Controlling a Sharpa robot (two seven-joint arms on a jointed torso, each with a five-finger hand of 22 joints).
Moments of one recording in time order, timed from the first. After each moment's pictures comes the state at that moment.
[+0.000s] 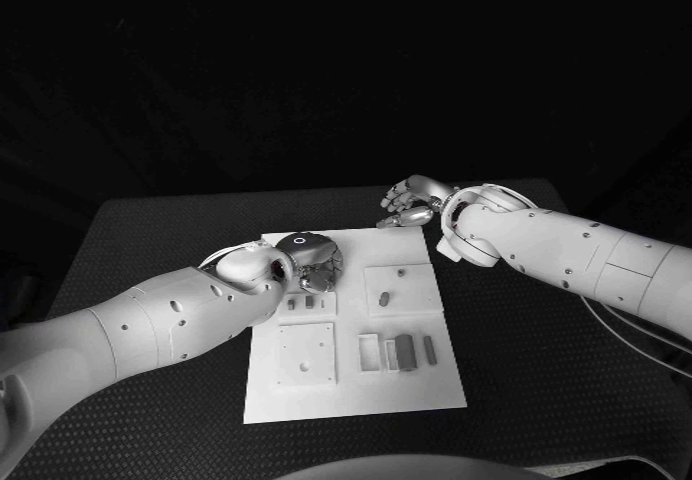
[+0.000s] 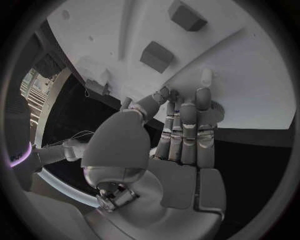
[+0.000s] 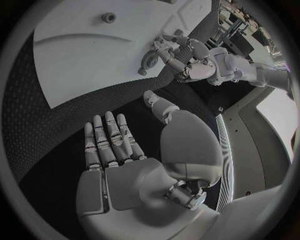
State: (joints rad) left arm 1.15 -0.43 -0.13 1.11 -1.63 -0.24 0.05; left_hand 1.20 -0.12 0.55 -0.29 0.05 0.95 0.14 0.32 0.47 1.18 0.09 0.13 0.16 1.10 -0.02 1.25 0.55 0.05 1.28 -0.11 0.28 1.31; right arm 1.18 -0.65 0.04 1.15 -1.15 -0.22 -0.07; right_hand 1.08 -0.21 0.59 -0.11 0.05 0.62 0.17 0.25 0.52 0.81 0.20 0.08 0.07 0.54 0.24 0.30 0.44 0.04 0.28 0.21 0.21 1.31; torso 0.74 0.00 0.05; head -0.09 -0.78
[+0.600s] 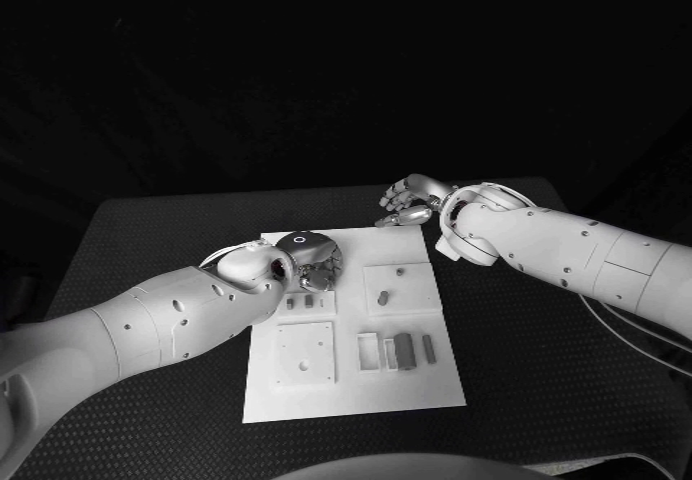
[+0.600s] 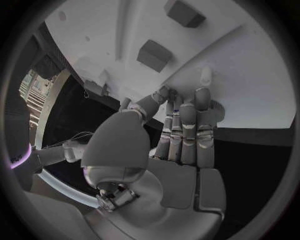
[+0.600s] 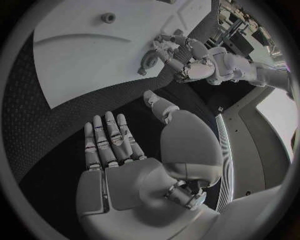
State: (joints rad) left arm 1.15 -0.42 -0.13 1.08 -1.64 -0.24 0.05; left_hand 1.20 -0.11 0.56 -0.29 0.05 0.95 0.14 0.33 0.47 1.20 0.08 0.14 0.17 1.11 -0.03 1.25 0.56 0.05 1.28 -0.12 0.29 1.31; right arm 1.18 -0.65 0.04 1.15 -1.15 -0.22 -0.07; right_hand 1.08 -0.21 0.59 -0.11 0.05 0.62 0.17 0.25 0.52 0.81 0.20 0.08 0.07 0.53 0.24 0.30 0.44 0.04 0.28 0.21 0.21 1.31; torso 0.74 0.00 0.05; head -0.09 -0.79
